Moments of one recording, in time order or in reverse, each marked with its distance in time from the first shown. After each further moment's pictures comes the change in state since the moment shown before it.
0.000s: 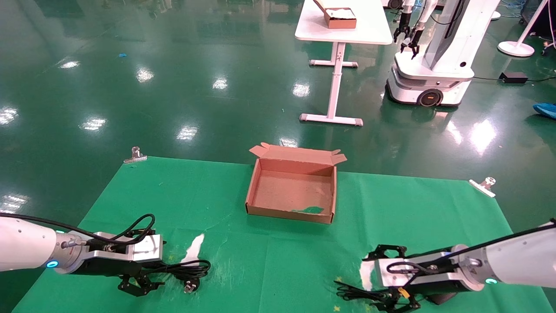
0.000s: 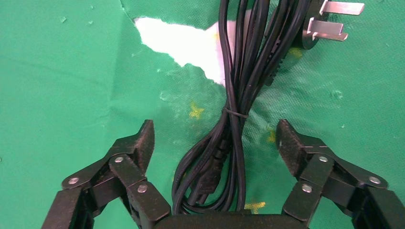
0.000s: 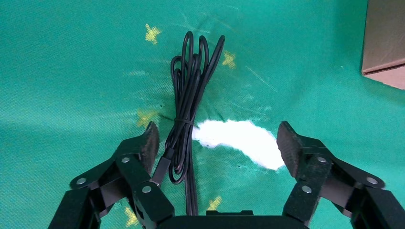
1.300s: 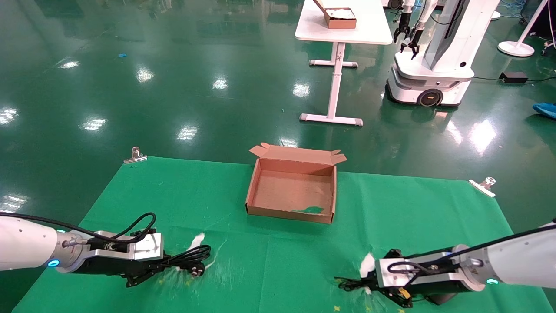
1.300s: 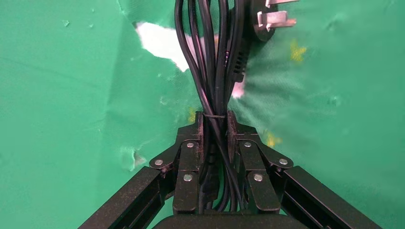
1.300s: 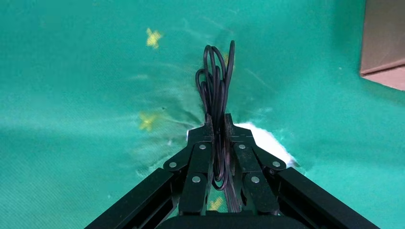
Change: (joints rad) left arm -0.014 -0.020 -0.017 0.006 -0.028 0.038 -0.032; right arm 0.006 0.040 0.036 0.006 0.054 -0.034 0.021
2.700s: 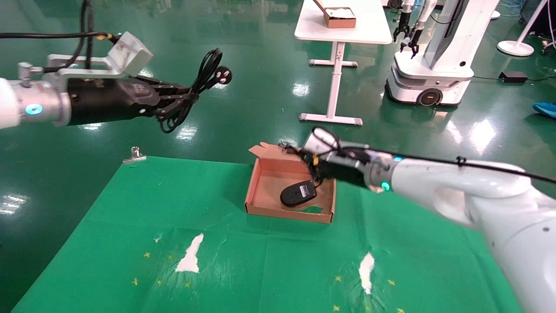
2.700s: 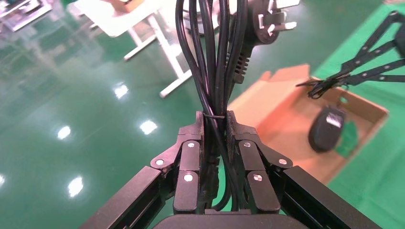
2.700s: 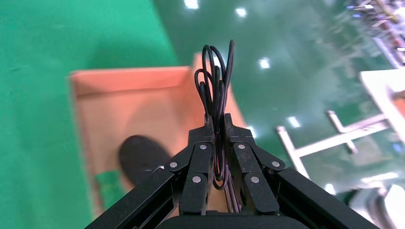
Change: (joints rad) left arm -0.341 0.042 -0.171 0.084 -0.264 -0.004 -0.290; right arm 0.084 -0.289 0.119 0.025 0.190 0.461 0.185
